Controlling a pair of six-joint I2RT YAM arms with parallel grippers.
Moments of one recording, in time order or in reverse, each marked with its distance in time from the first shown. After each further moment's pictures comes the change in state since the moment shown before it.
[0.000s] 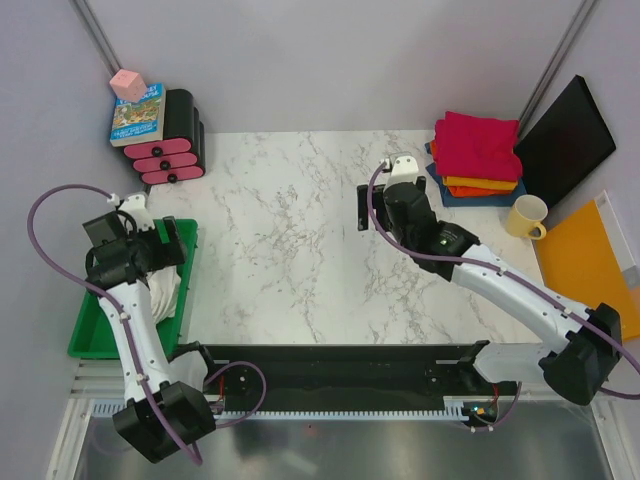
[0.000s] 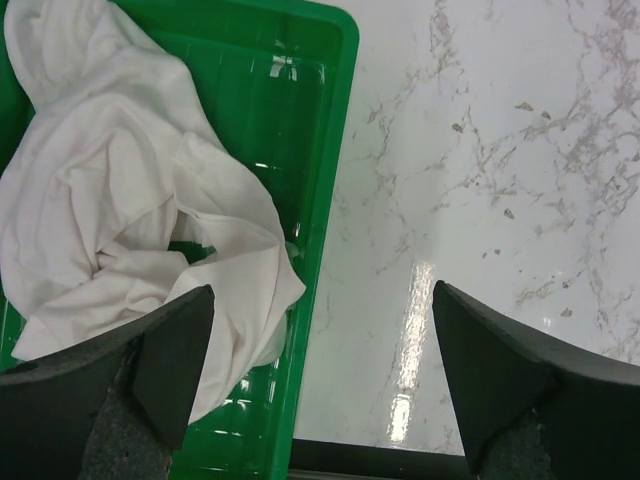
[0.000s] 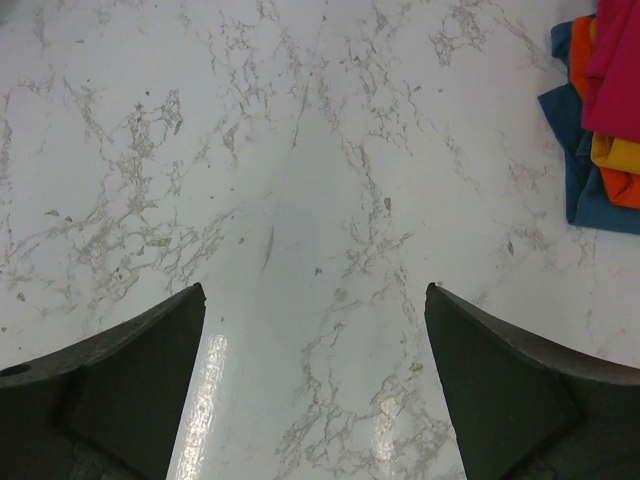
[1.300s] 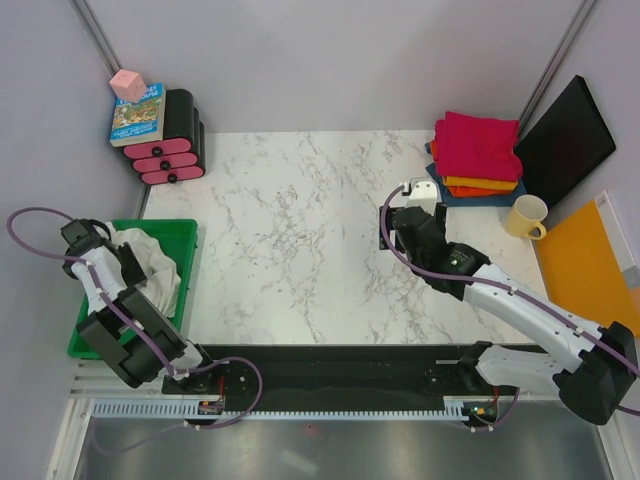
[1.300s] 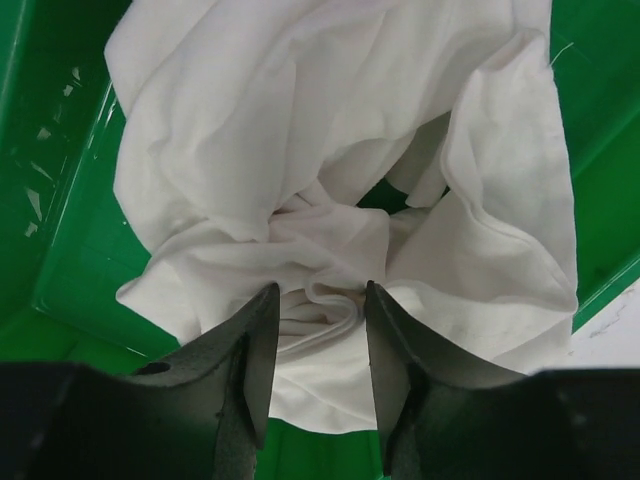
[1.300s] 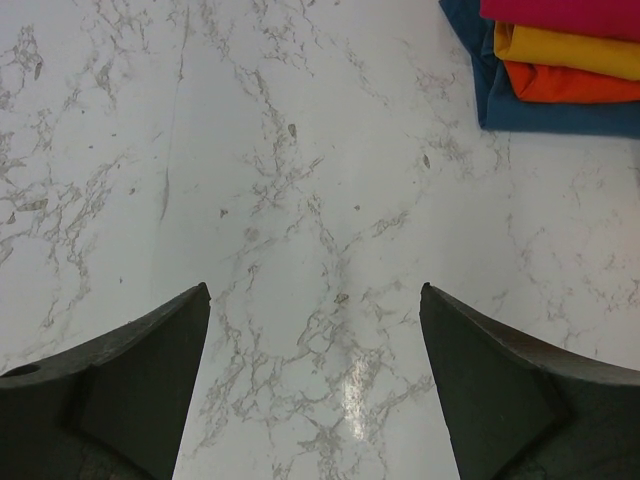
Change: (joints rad) left arm 0.248 0.435 0.008 0.032 -0.256 -0.013; right arm 0.000 -0.141 -0.193 -0.088 0.161 0.074
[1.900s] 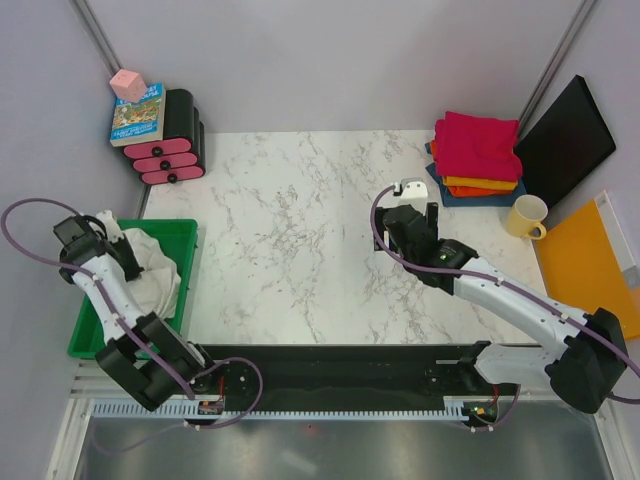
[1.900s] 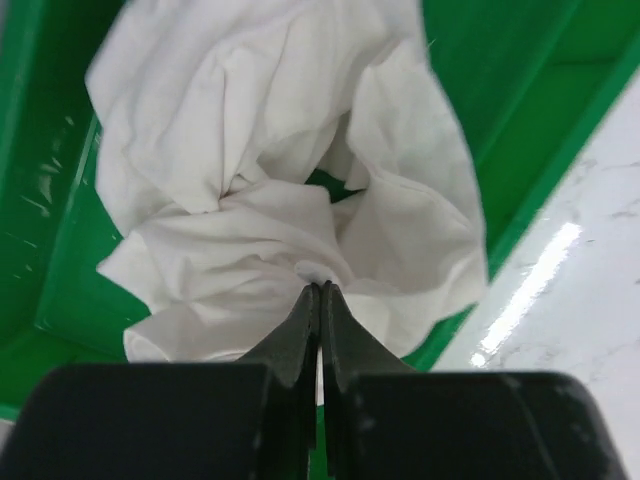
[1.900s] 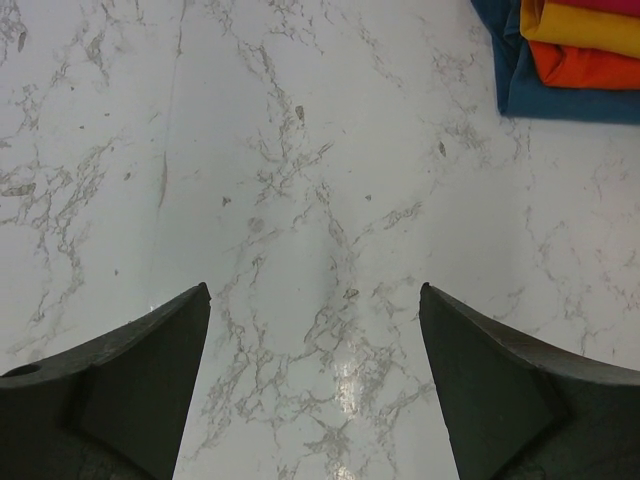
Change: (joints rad) left arm 0.001 -0.112 -0.013 -0.032 0.099 0.066; right arm 0.000 0.079 0.006 0.013 -0.016 0.013
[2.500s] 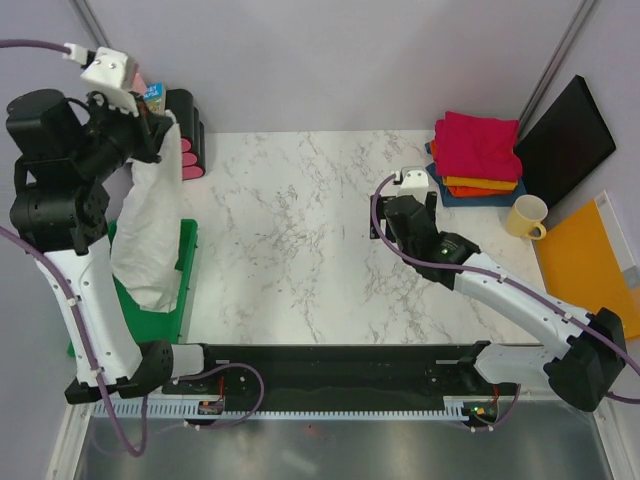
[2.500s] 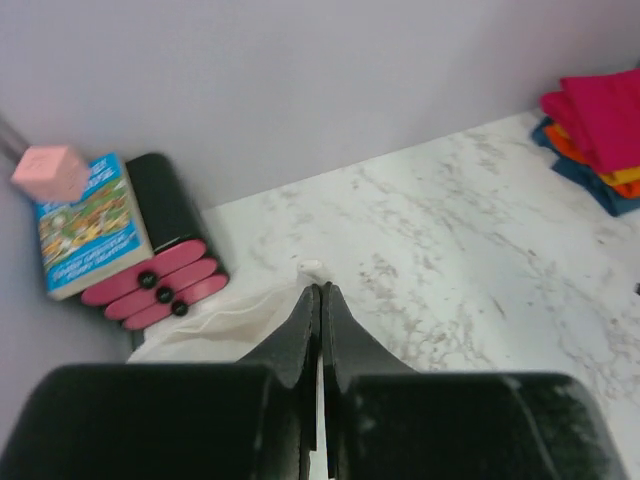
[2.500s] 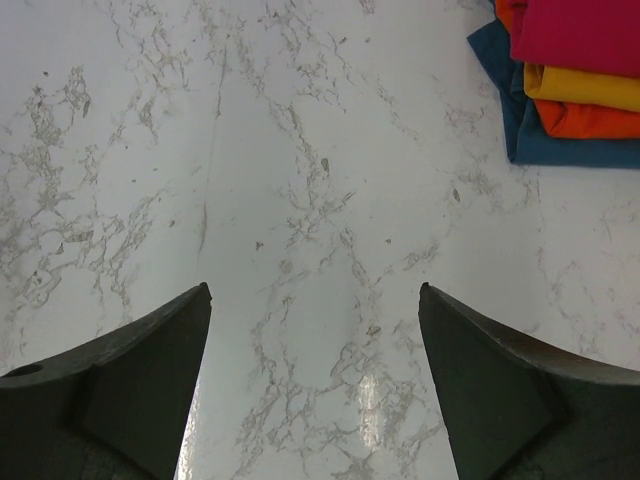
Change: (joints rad) left arm -0.545 0.050 1.188 -0.220 0.315 -0.079; right arm 0.000 0.013 0.074 0.037 -0.003 -0.013
